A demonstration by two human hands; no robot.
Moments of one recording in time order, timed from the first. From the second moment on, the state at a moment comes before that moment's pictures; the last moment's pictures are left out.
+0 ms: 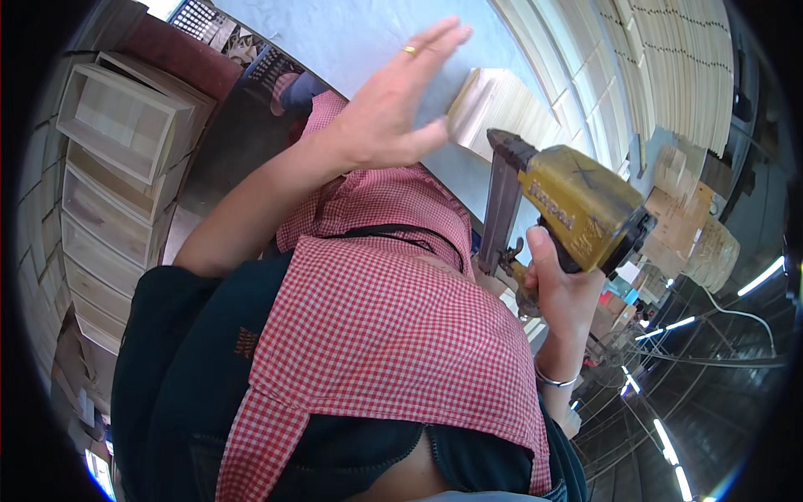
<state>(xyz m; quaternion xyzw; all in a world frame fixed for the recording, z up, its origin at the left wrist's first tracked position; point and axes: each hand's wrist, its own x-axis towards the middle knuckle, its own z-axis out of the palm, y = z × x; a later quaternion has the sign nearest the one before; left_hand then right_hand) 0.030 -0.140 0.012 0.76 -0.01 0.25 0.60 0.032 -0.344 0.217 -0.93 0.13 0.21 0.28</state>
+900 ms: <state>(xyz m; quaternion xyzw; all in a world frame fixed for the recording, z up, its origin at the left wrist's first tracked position) 0.034 -0.164 0.018 0.82 0.09 0.21 0.52 0.114 -0.334 0.217 -0.95 -0.03 0.17 0.25</state>
